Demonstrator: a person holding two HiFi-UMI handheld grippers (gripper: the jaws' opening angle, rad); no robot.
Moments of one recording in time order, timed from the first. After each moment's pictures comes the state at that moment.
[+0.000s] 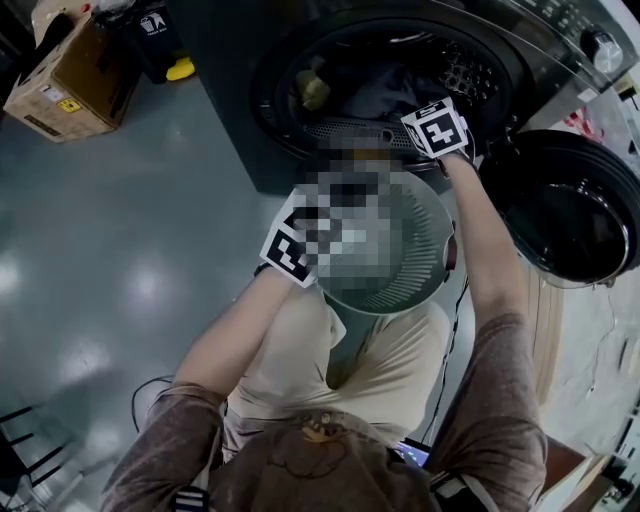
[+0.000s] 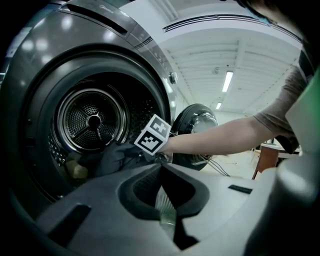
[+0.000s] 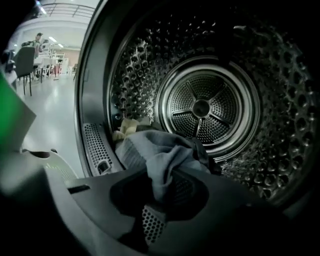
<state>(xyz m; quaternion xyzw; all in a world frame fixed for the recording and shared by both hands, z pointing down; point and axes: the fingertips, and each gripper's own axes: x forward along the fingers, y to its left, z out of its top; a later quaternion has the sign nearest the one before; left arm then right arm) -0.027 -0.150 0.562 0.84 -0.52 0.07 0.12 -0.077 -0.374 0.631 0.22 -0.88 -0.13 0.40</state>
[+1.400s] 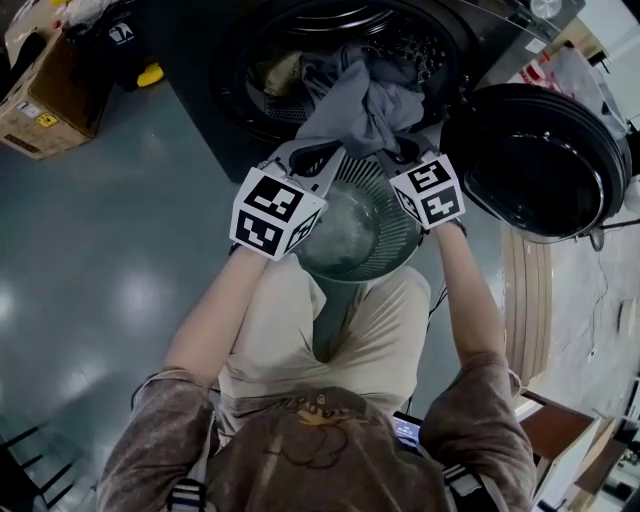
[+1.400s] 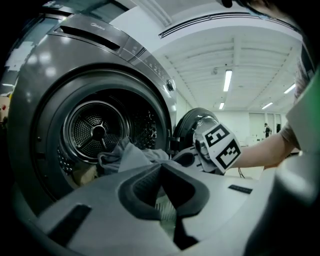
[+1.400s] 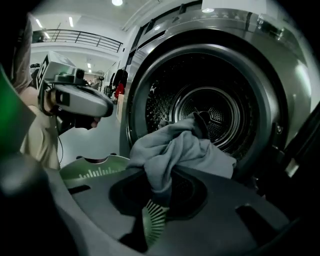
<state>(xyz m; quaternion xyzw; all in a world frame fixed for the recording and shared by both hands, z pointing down) -0.024 -0.143 0.540 0.83 -0.56 0.06 0.08 0.019 -0.220 0.605 0.18 -0.93 -0.09 0.31</state>
